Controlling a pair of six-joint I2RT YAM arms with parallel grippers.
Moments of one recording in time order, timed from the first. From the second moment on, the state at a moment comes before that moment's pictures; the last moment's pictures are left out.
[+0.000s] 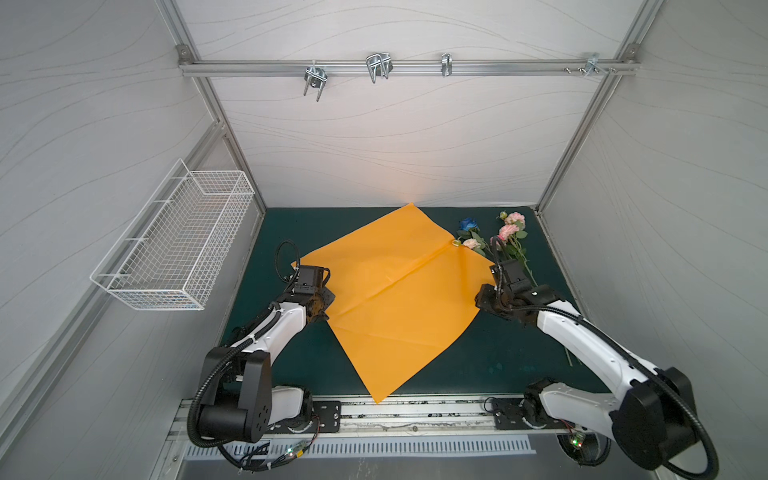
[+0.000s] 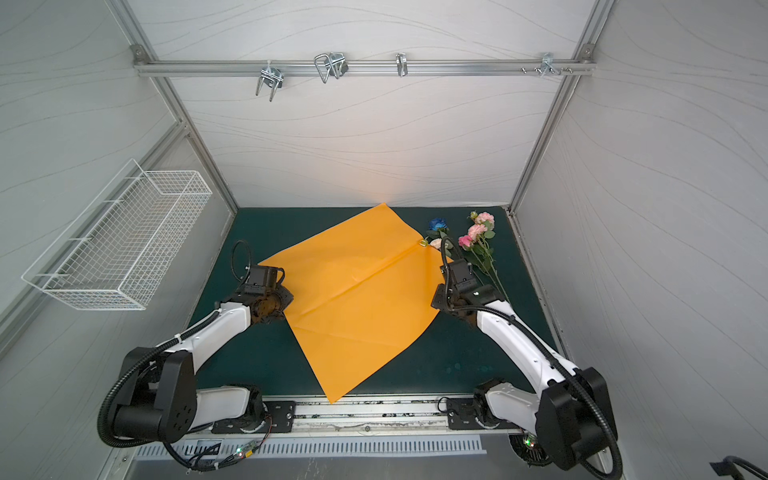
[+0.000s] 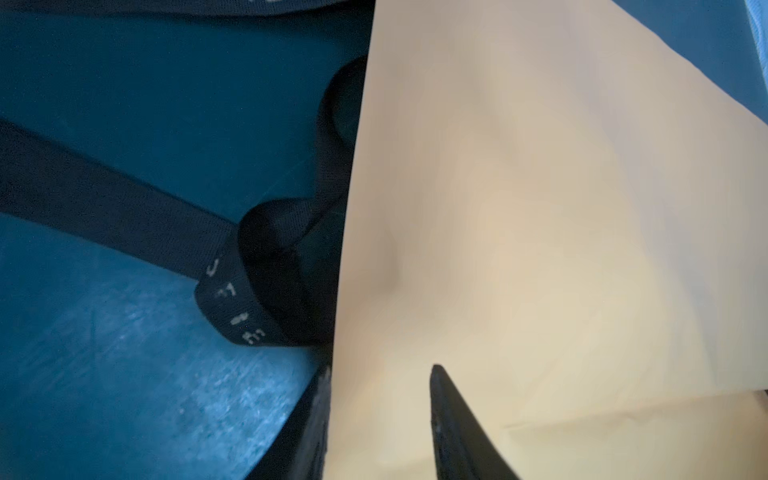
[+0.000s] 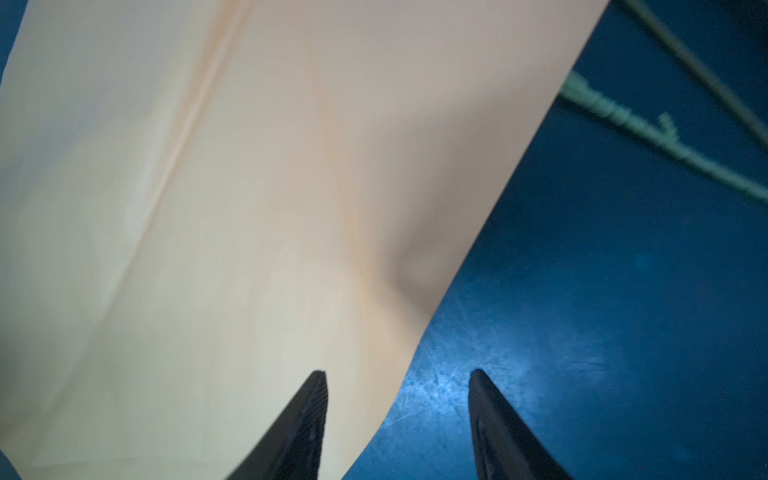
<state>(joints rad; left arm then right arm) -0.08 1.28 0.64 -0.39 -0.10 -0.95 0.39 1.13 0.81 -0.70 0.08 0.70</state>
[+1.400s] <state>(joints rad) -0.24 1.47 0.71 -0.29 0.25 -0.90 0.11 1.84 1.14 -0.55 0.17 0.22</state>
